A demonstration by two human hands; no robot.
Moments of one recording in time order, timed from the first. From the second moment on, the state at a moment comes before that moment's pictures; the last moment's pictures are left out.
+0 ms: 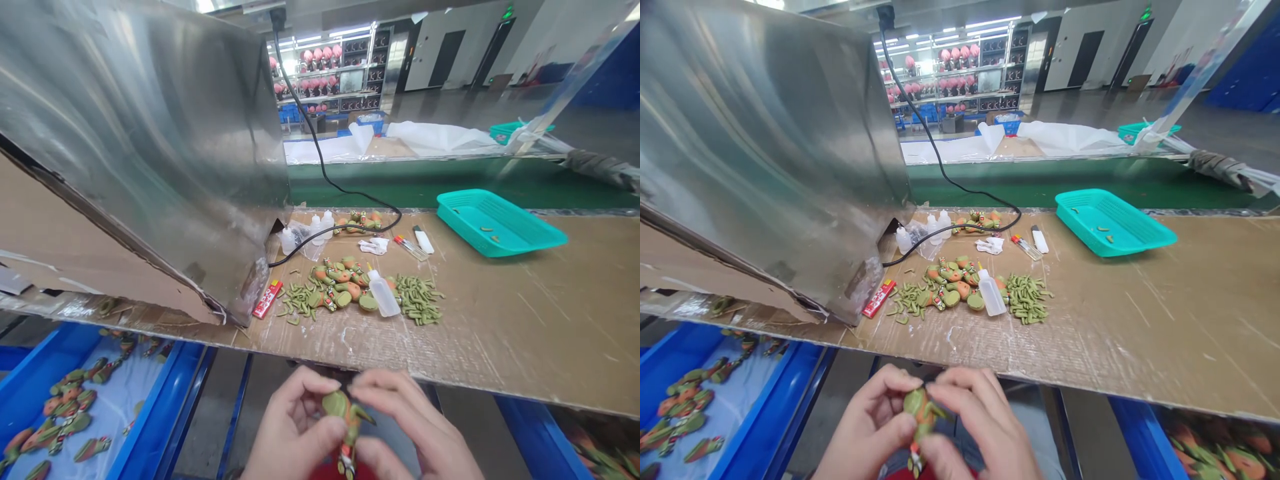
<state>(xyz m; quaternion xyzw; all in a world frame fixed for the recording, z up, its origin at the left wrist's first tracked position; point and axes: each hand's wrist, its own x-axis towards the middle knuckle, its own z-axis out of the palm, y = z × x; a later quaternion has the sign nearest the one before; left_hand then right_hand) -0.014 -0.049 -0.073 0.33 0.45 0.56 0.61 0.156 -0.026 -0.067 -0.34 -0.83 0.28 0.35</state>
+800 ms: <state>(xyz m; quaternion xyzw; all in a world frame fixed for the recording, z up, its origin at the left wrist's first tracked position) -0.040 0.069 -0.090 0.71 0.63 0.31 0.09 0.197 0.084 -0.119 -0.57 -0.75 -0.14 0.30</state>
